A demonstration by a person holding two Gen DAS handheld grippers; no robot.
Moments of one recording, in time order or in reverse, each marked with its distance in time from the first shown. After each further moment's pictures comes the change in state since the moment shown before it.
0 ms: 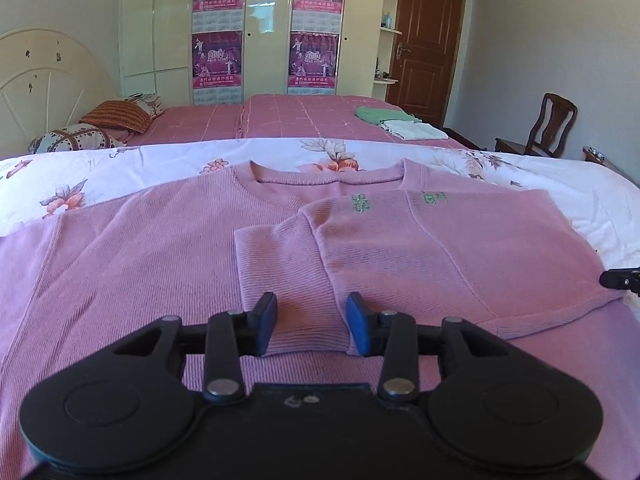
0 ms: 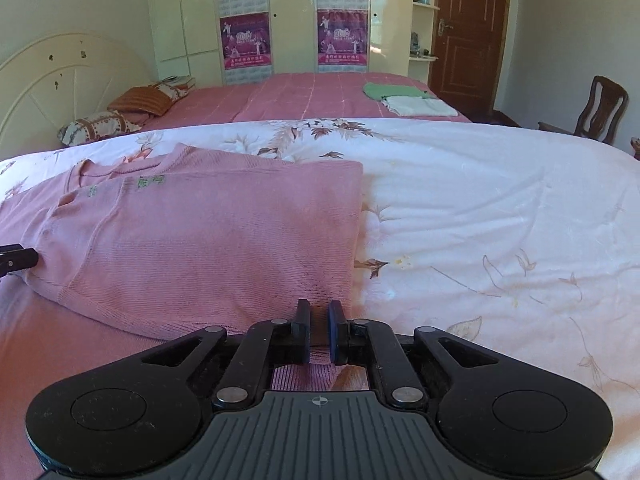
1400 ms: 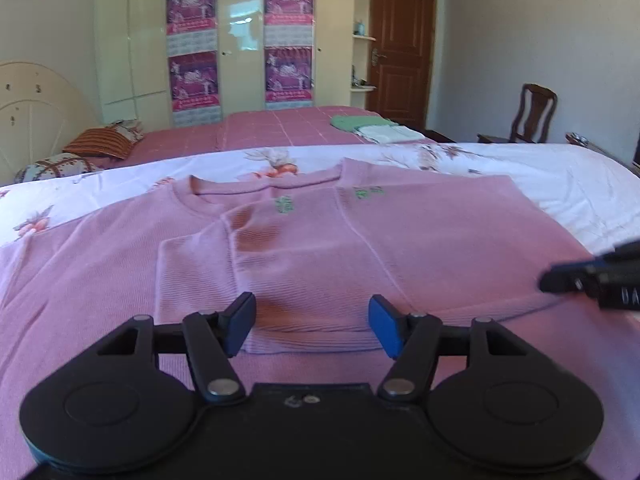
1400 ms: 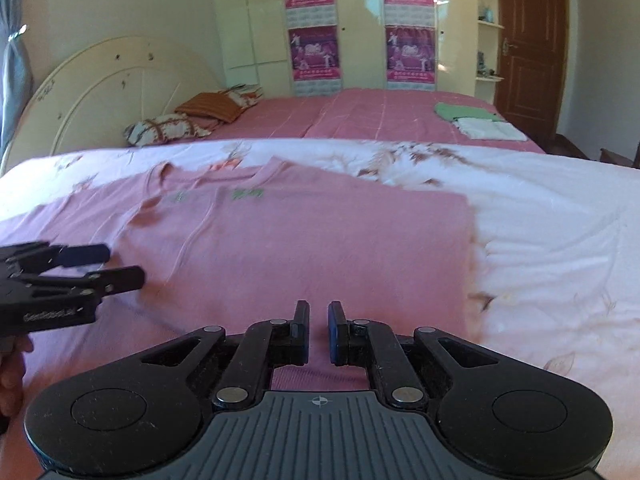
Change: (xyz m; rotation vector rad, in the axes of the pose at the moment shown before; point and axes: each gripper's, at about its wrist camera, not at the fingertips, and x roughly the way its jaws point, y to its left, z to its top) left arm -0.001 -0.051 -0.009 0.053 -0.039 -0.006; right arm 0.004 0.043 -0.004 -0.105 -0.027 0.182
